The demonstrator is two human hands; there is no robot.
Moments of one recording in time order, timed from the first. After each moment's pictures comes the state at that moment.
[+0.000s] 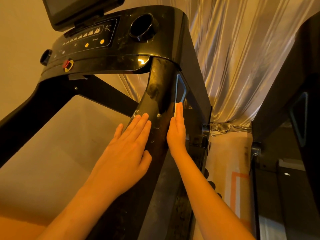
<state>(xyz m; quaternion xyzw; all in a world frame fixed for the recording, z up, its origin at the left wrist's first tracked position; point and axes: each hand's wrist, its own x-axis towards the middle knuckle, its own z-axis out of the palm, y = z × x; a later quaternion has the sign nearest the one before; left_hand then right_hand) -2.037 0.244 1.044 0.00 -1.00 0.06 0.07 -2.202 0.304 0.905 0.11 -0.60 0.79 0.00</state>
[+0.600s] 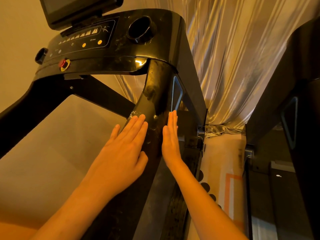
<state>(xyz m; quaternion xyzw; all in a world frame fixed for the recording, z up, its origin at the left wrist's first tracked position) -2.036 0.244 1.043 -0.01 -1.00 0.05 0.07 -2.184 0.304 0.883 0.20 -0.63 0.75 0.00</state>
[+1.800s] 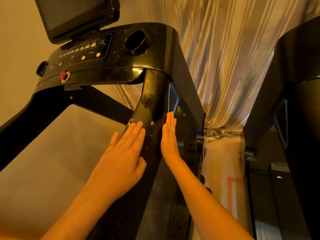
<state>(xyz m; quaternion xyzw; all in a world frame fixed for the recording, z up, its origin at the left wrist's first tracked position) -2.037 0.248 1.047 0.01 -1.00 0.08 0.05 -2.198 0.304 0.900 0.17 -0.63 0.76 -0.03</state>
